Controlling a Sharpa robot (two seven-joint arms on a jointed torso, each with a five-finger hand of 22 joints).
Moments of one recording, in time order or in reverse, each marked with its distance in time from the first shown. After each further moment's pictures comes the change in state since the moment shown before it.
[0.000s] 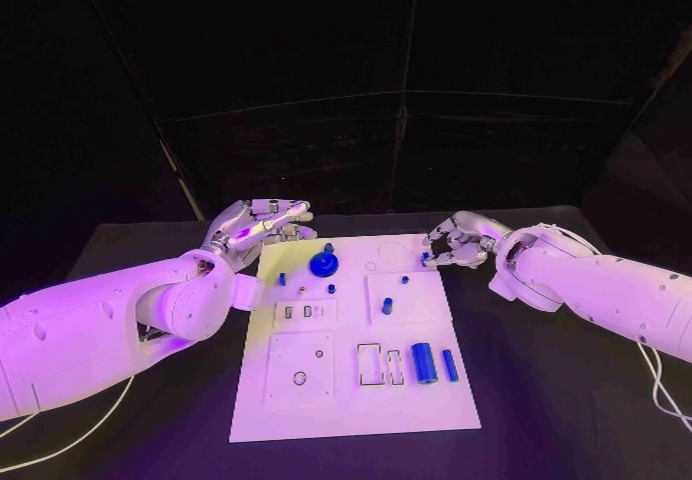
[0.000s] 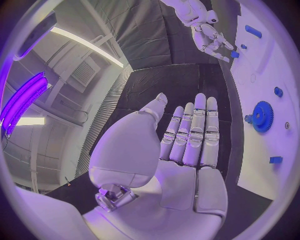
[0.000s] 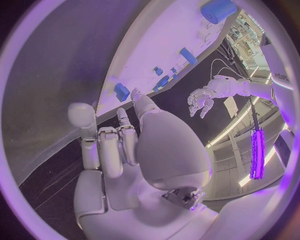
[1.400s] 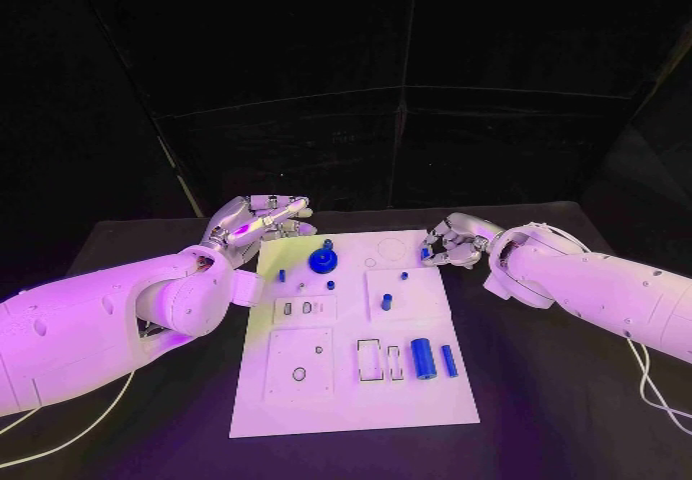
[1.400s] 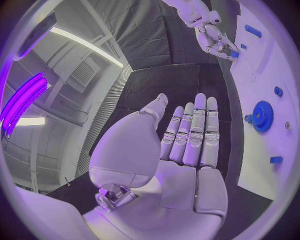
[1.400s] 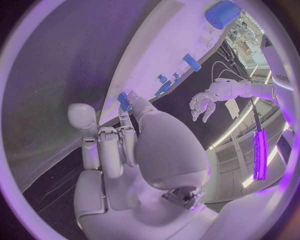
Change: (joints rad) left arm 0.000 0.005 0.000 -0.007 0.000 0.002 -0.002; left_hand 0.005 0.005 0.004 -0.004 0.000 0.000 0.000 0.000 0.000 0.000 0.000 0.000 0.000 0.000 0.000 0.000 0.001 0.000 0.000 0.000 0.000 -0.001; right arm -0.012 0.038 0.000 -0.053 -0.009 0.035 0.000; right_hand 0.022 0.049 0.055 -0.043 -0.002 0.090 -0.010 0.029 0.004 -0.002 -0.006 0.004 0.000 0.004 -0.004 0.000 0.000 0.000 0.004 -0.004 0.000 0.011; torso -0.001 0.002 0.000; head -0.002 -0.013
